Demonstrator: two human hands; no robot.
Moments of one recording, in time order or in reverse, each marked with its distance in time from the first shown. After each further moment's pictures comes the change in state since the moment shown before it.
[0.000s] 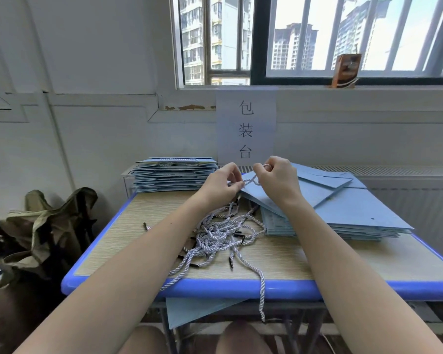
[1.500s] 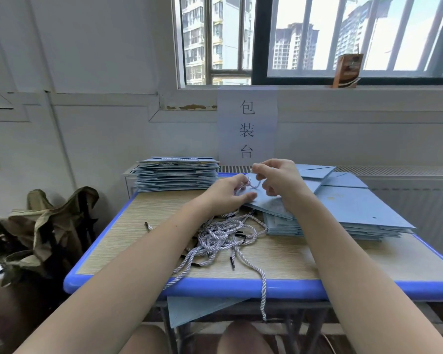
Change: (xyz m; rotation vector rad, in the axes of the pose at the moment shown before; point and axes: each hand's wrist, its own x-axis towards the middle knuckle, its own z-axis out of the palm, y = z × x) left_hand -0.005 -0.005 0.005 0.168 -0.214 0.013; right_hand 0.004 0.004 -0.008 0.472 -0.234 0.218
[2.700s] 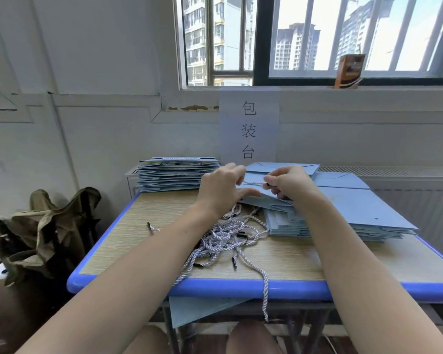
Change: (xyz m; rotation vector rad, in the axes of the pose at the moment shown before) left_hand -0.007 0.009 -0.003 0.383 0.455 0.157; right_hand 0.001 0.002 -0.016 -0.185 0.022 0.166
